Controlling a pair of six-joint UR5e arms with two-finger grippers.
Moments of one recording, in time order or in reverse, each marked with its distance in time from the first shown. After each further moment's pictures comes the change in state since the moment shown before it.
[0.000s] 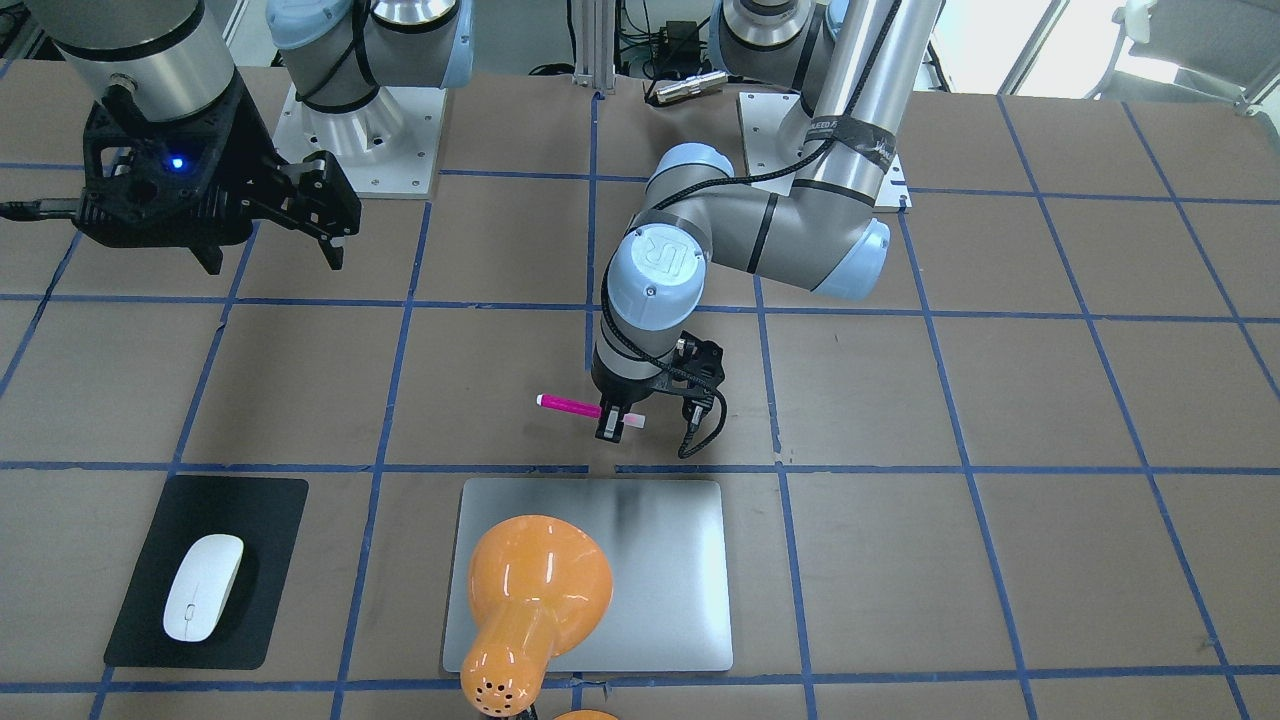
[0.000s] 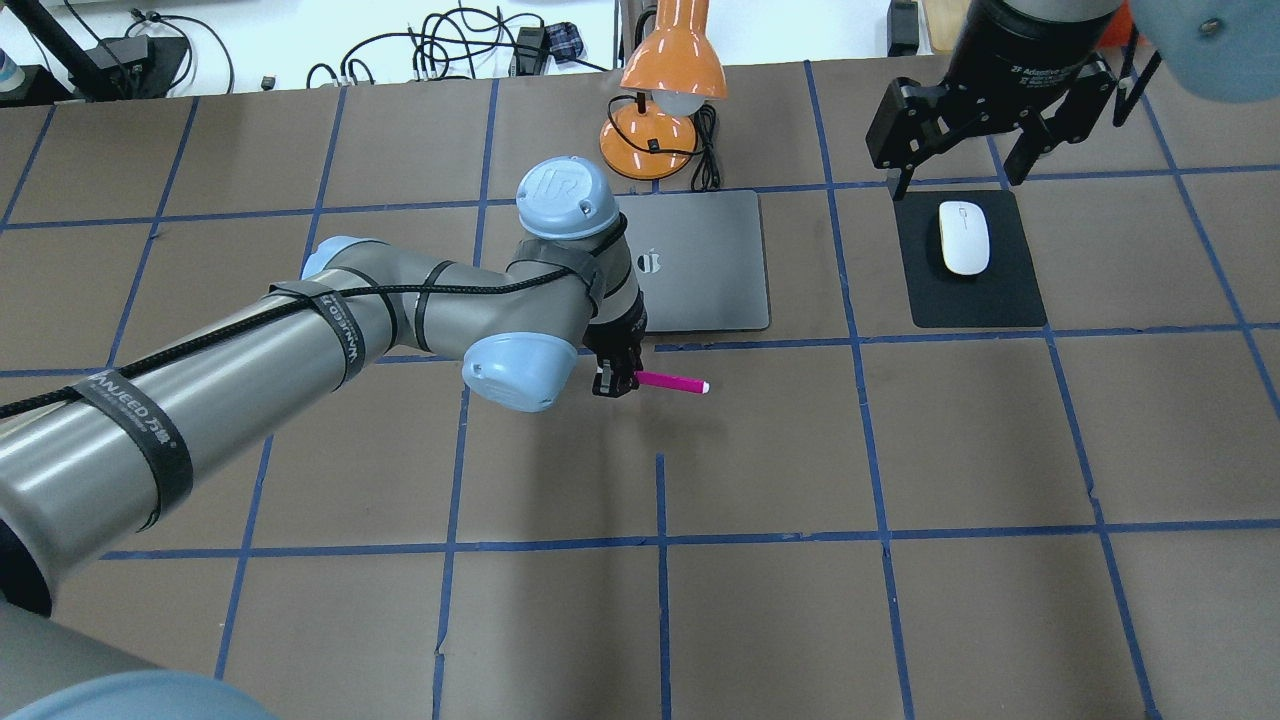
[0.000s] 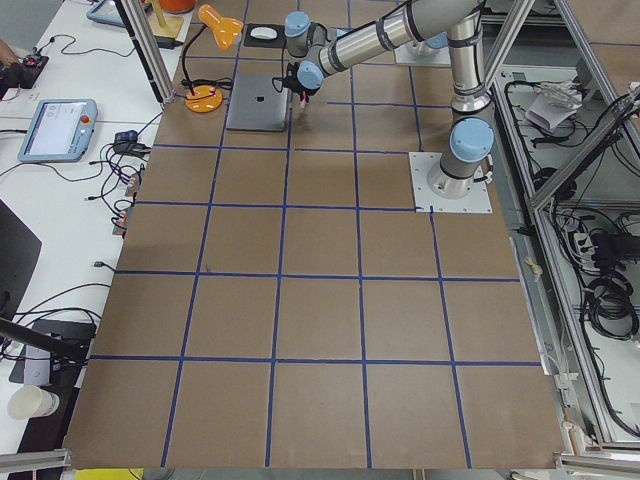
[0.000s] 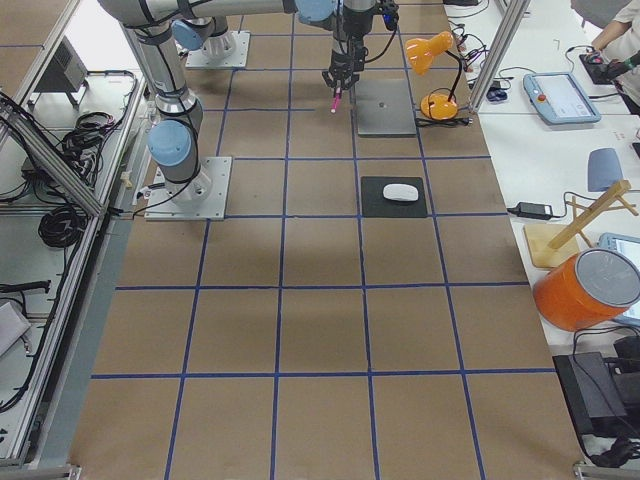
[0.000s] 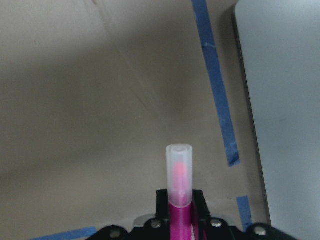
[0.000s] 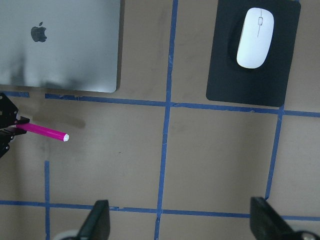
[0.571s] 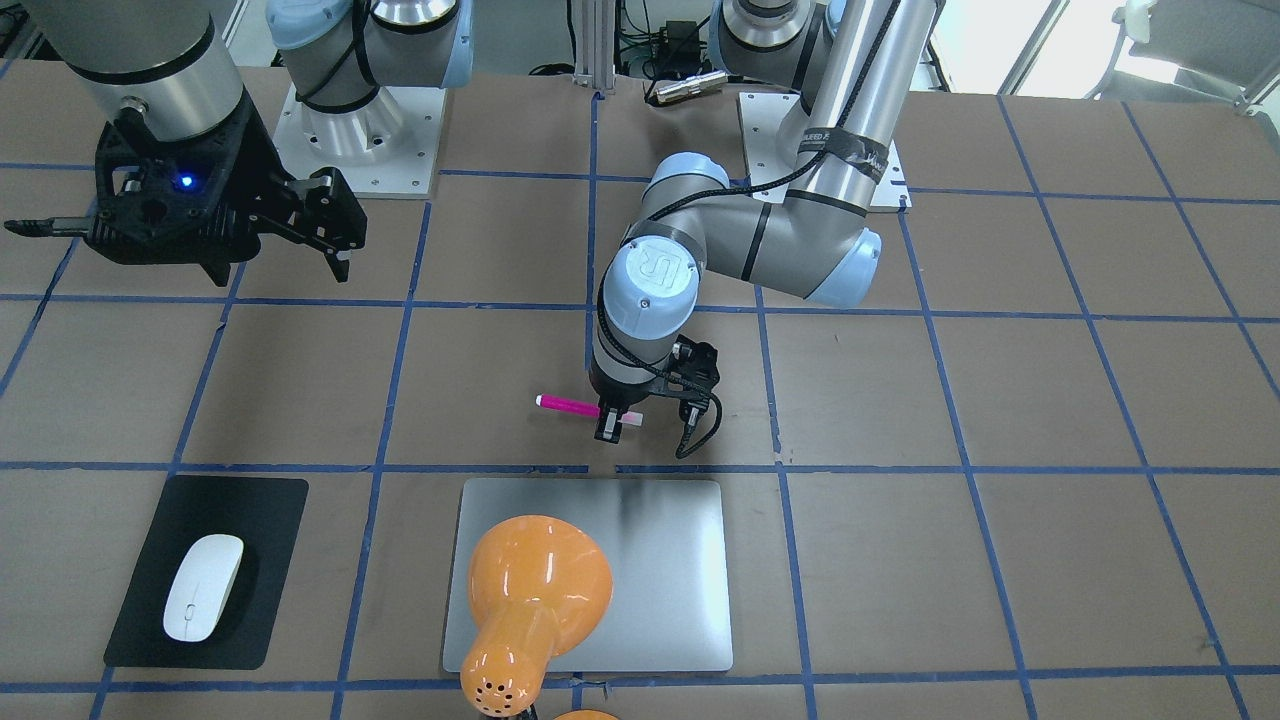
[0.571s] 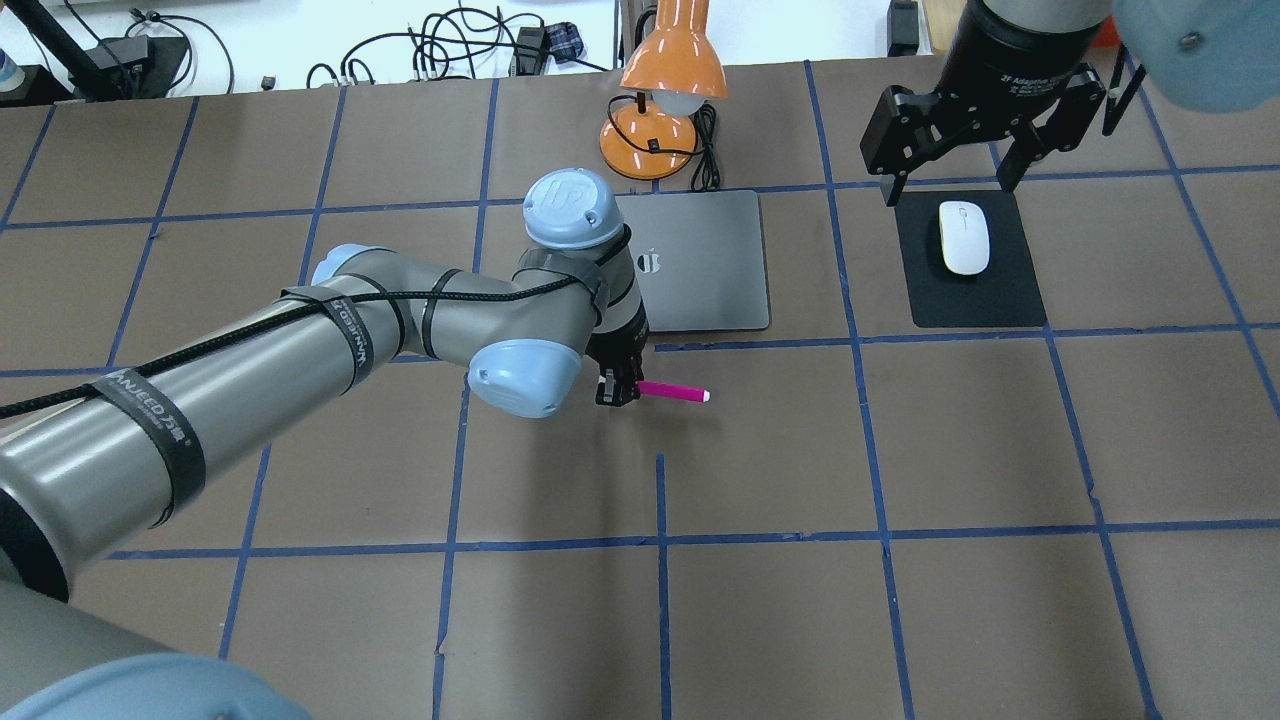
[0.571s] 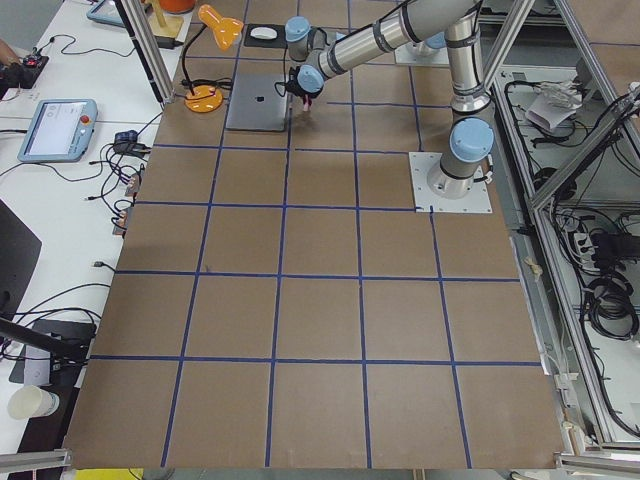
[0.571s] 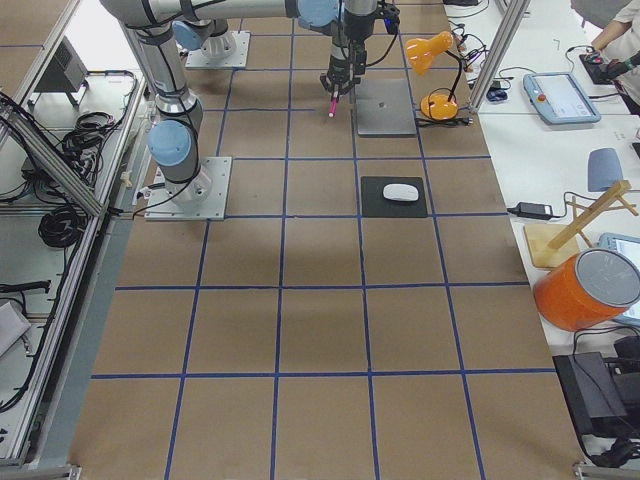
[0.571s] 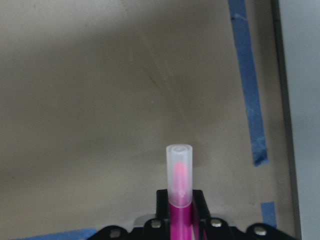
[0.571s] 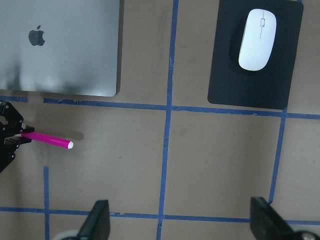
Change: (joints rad) left arm -0.006 -0.020 -0.007 0.003 -0.018 -0.025; right arm 0.002 0.009 0.016 -0.031 0.000 0.010
